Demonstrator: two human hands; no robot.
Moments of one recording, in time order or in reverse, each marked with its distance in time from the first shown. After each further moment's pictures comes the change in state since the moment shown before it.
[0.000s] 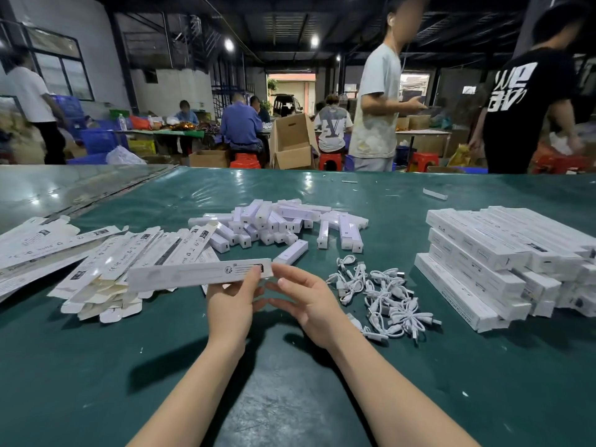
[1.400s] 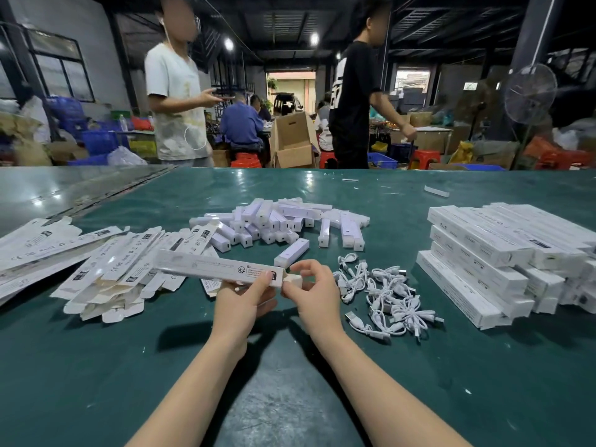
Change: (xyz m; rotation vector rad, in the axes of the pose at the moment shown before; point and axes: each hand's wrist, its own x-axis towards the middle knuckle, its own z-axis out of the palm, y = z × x) left_hand 0.000 -0.002 -0.003 0.035 -0.183 -0.086; right_hand 0.000 0.009 0.006 -0.602 0.483 -0.258
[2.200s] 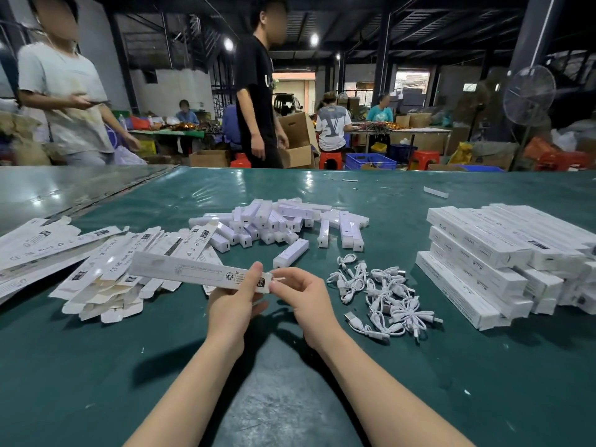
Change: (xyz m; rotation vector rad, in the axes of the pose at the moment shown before) left_hand -0.001 0.008 0.001 0.008 0.182 -0.061; right_hand 0.000 -0.003 0.003 0.340 -0.267 0.142
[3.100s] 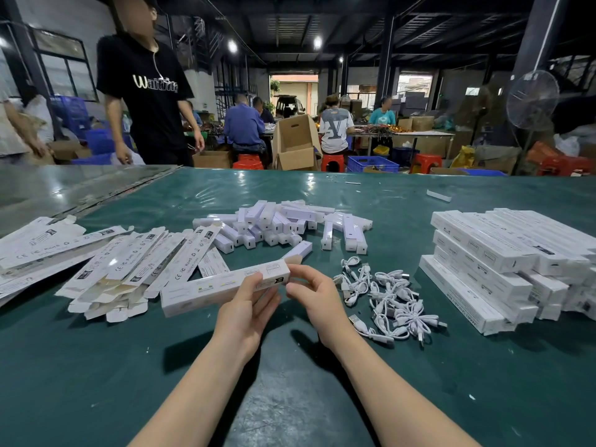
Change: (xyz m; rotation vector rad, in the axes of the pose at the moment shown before) left_hand -0.003 0.004 0.005 -0.390 -0.066 -0.310; right_hand 0.001 -0.006 -0.010 -0.114 0.007 -0.049
